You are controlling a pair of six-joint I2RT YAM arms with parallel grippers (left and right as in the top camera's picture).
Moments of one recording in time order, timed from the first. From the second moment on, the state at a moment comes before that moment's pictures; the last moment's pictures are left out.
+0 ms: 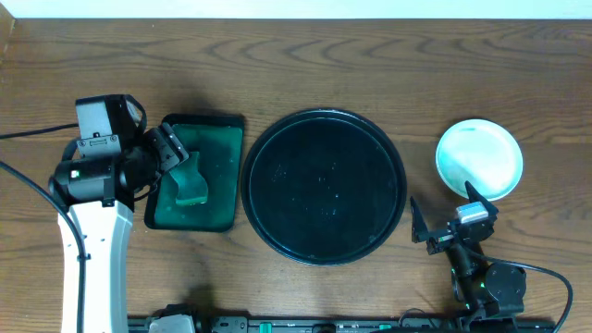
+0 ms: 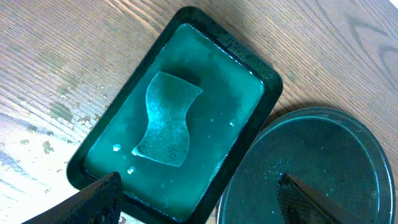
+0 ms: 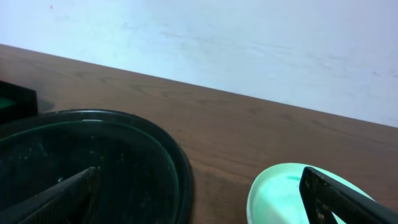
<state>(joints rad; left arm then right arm) 0.15 1.23 1.20 -1.01 0.08 -0.45 0.10 0.01 0.01 -0.05 -0.17 -0.08</state>
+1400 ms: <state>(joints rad) 0.07 0.56 0.56 -0.23 0.21 -0.16 0.10 0.01 0.01 -0.06 -0.16 -0.08</state>
